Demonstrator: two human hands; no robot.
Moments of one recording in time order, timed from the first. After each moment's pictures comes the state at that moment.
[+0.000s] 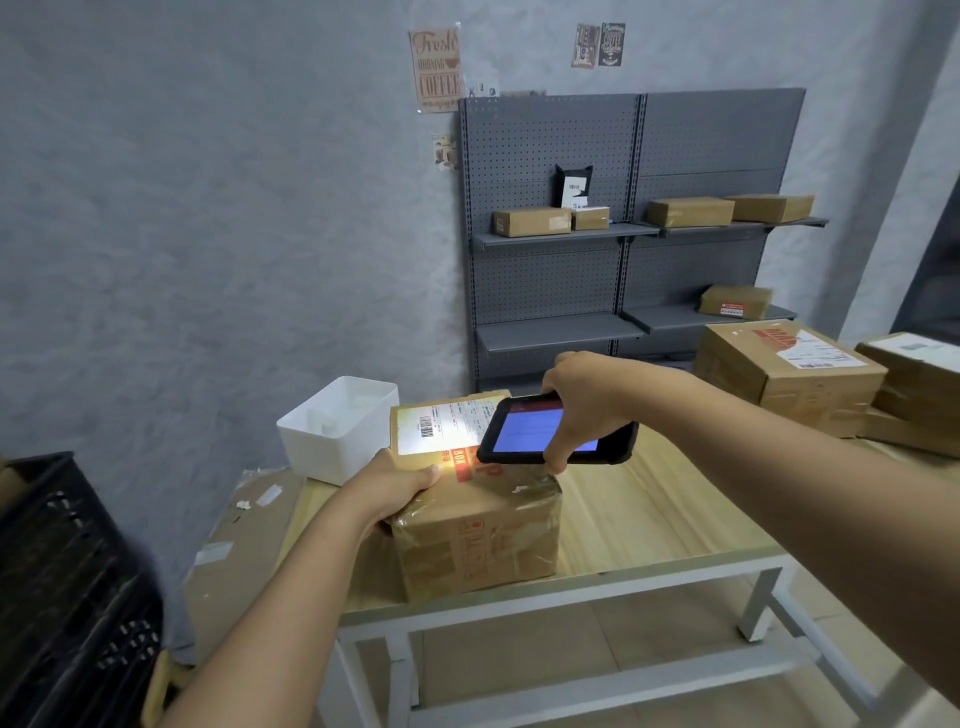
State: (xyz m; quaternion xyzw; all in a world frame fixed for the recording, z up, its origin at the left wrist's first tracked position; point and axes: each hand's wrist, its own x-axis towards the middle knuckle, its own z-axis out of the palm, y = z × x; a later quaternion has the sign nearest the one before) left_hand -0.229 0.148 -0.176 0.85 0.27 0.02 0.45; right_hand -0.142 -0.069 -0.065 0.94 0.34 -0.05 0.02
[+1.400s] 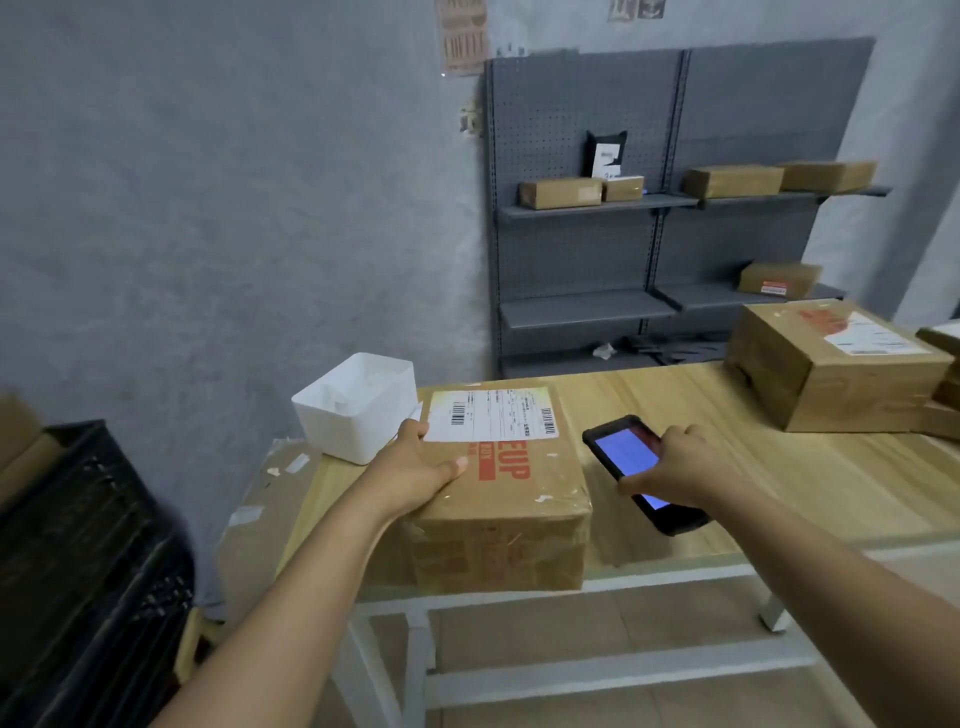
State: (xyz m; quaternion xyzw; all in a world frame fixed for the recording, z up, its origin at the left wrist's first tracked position) left_hand -0.230 0.137 -0.182 0.89 0.27 0.03 0.36; right_hand -0.077 -0.129 -0.207 0.98 0.10 -0.06 -0.17
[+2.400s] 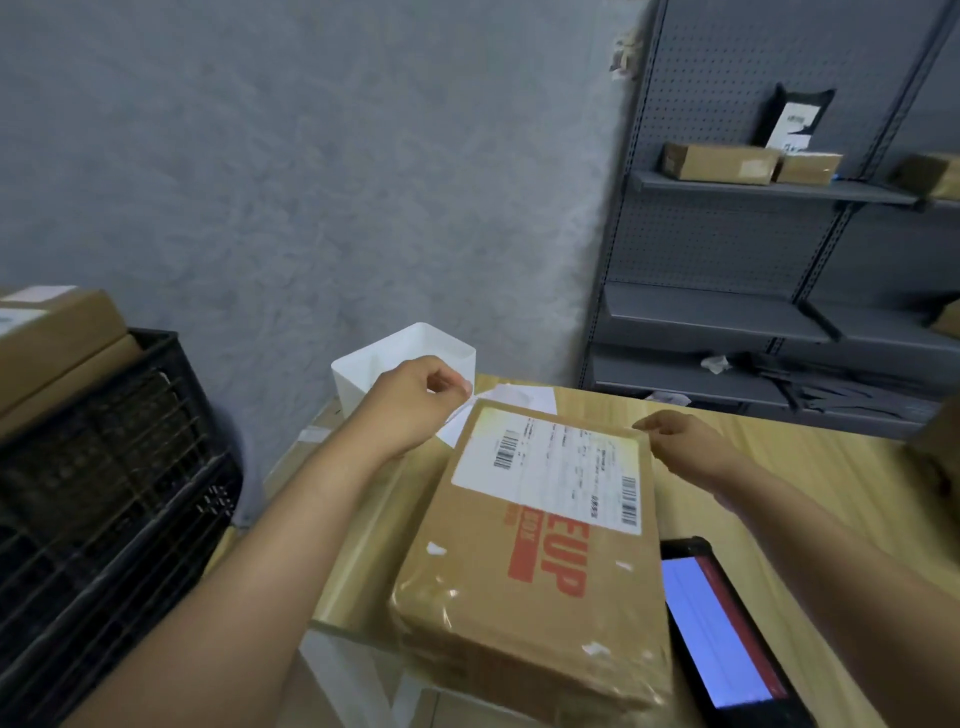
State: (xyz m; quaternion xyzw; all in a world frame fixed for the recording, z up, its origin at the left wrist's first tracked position) left_hand -0.164 0.201 -0.158 0.85 0.31 0.17 0.40; right_hand 0.047 -0.010 -0.208 0.88 0.26 -0.17 -0.35
